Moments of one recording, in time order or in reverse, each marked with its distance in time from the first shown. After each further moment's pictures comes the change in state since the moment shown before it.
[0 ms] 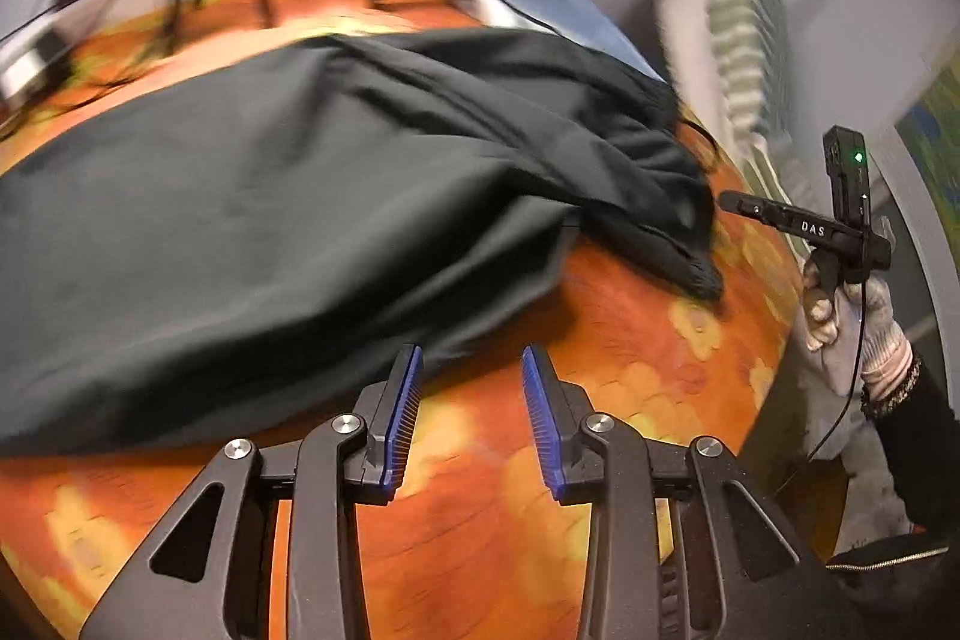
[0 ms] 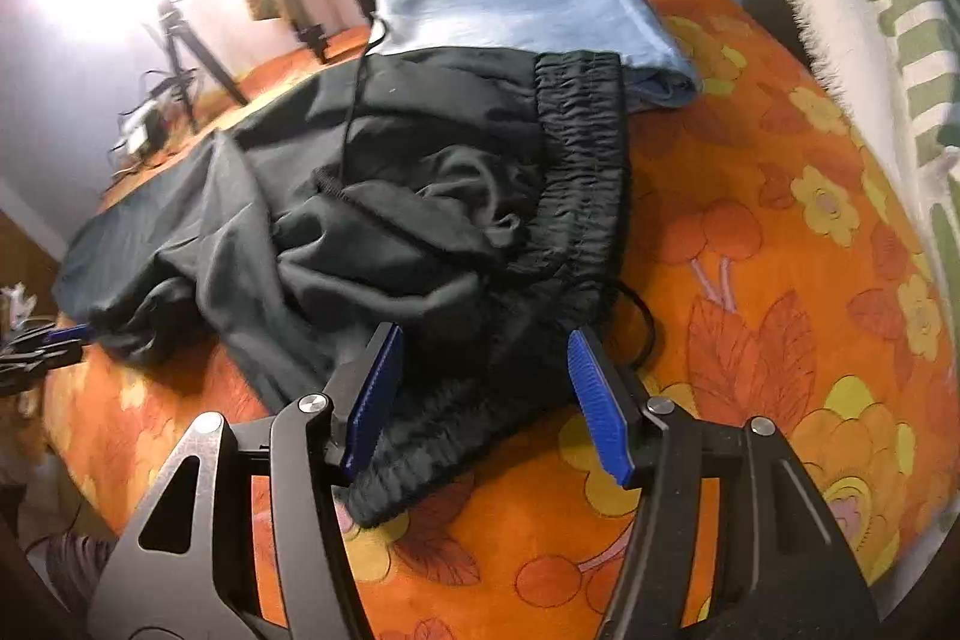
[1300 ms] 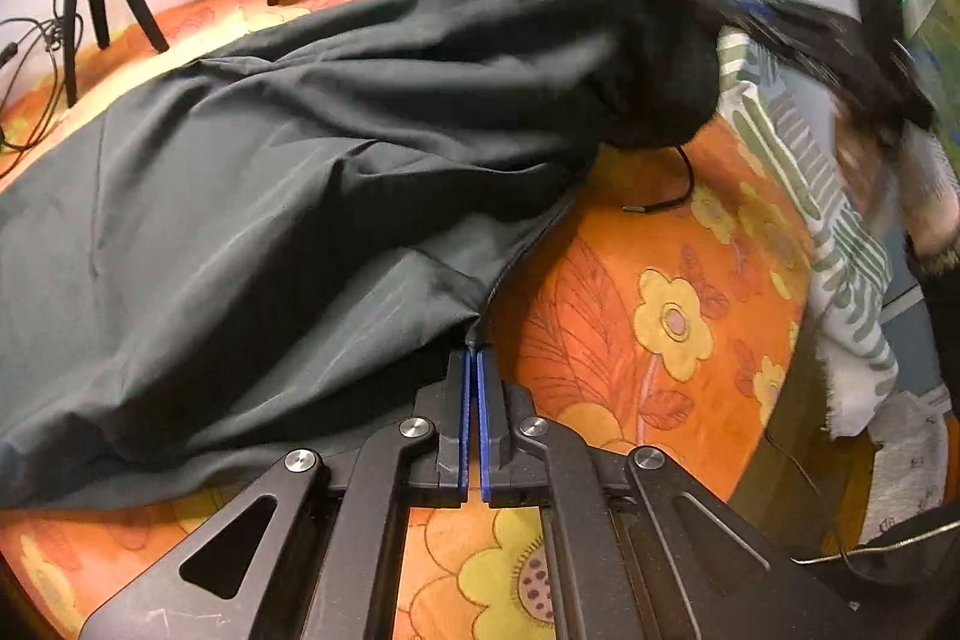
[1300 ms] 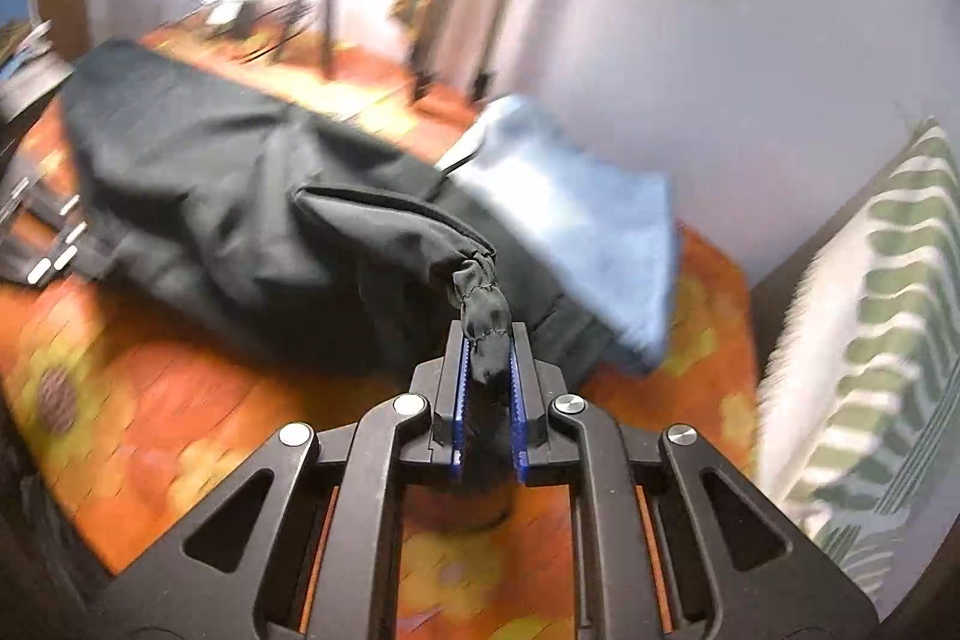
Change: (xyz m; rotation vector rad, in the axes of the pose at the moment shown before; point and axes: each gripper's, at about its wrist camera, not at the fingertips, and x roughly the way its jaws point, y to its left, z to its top) left arm 0.048 -0.055 0.014 0.091 0.038 0.041; right arm -0.044 0.065 0.059 -0.627 -0.158 -0.190
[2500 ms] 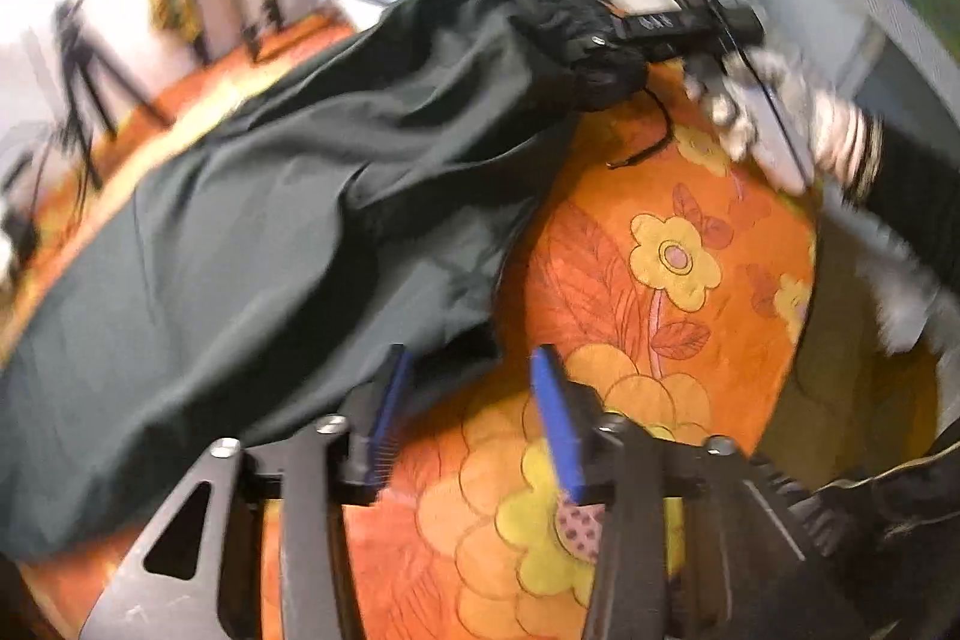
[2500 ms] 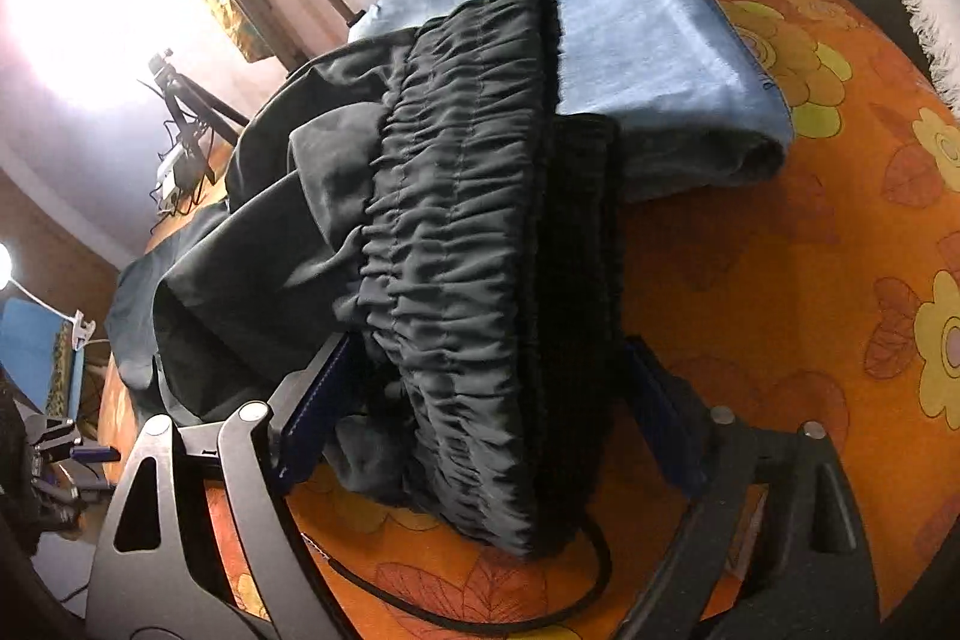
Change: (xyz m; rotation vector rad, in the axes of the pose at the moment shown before) left arm -0.015 -0.040 -0.012 0.271 -0.004 0.152; right arm 0.139 -0.076 -0.079 0.683 0.106 0.408
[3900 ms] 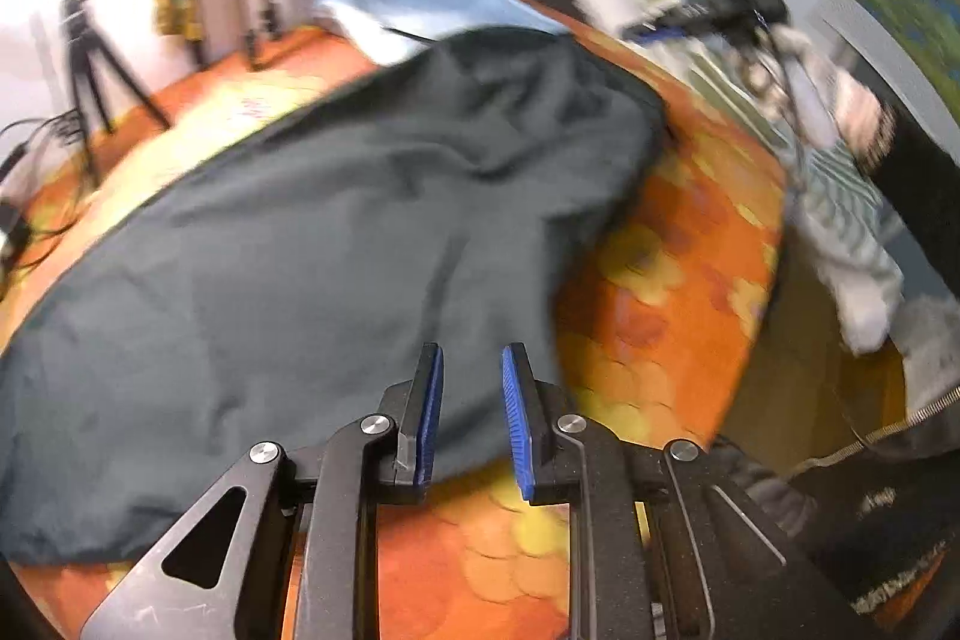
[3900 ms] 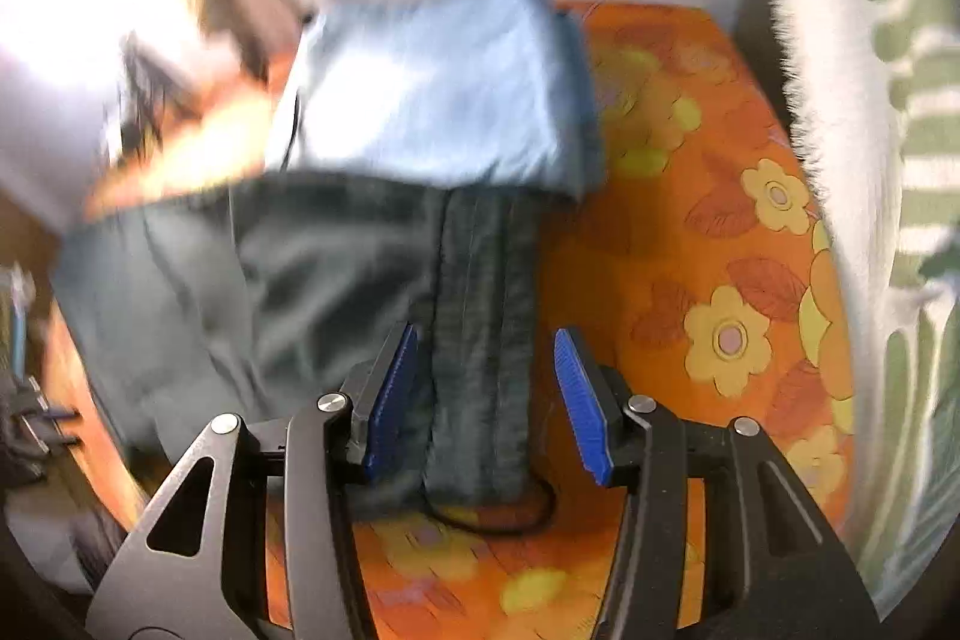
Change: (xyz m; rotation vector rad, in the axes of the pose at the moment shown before) left arm -0.028 0.036 -0.012 -0.089 -0.045 -0.079; right arm -0.093 -0.012 0.011 -0.040 0.055 -0.234
